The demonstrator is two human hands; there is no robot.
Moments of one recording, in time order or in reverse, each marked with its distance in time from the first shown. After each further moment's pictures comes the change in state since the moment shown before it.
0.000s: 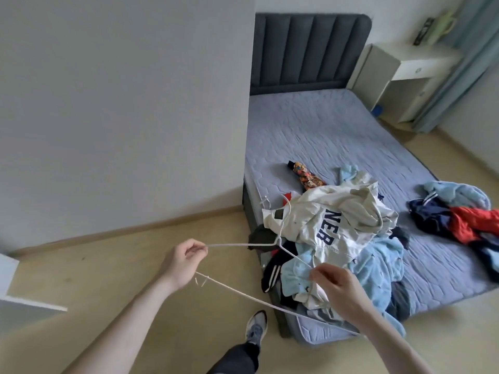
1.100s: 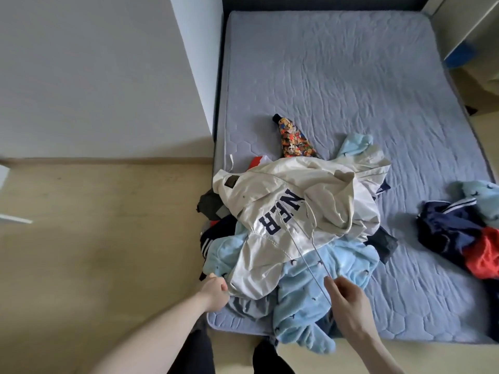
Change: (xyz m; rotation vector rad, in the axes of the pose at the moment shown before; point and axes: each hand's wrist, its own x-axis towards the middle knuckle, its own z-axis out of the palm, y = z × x) left_hand 0.100 0.050 0.523 0.426 -0.480 -0.522; right_hand 0.219 0.306 -0.303 -0.064 -0.044 0.247
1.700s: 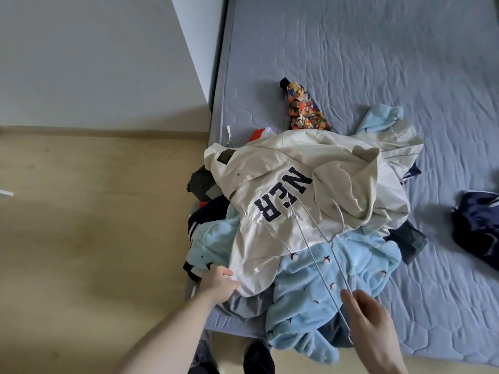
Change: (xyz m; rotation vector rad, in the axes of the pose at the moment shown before) left_hand 0.117 0.028 0.092 -0.397 0.140 -0.223; right_hand 0.075 0.115 0.017 0.058 -0.049 0.088
